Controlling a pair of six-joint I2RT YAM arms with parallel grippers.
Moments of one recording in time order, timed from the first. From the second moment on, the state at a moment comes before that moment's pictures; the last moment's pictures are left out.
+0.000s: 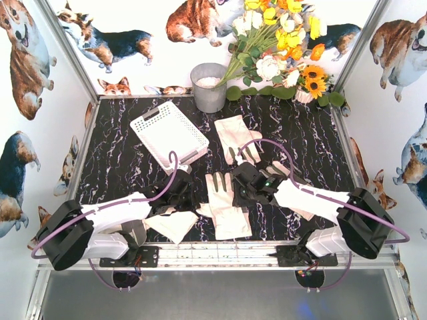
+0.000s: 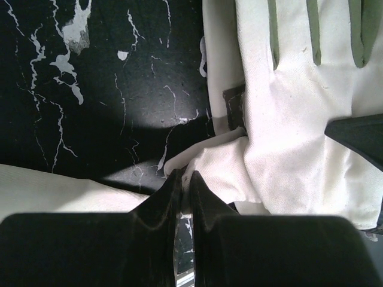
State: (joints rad) left arm -0.80 1.25 0.53 -0.16 0.01 -0.87; right arm 0.83 1.34 0.73 -0.40 0.01 0.66
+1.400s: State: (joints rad) left arm -0.78 1.35 0.54 -0.12 0.04 -0.83; right arm 0.83 1.38 0.76 -0.53 0.10 0.66
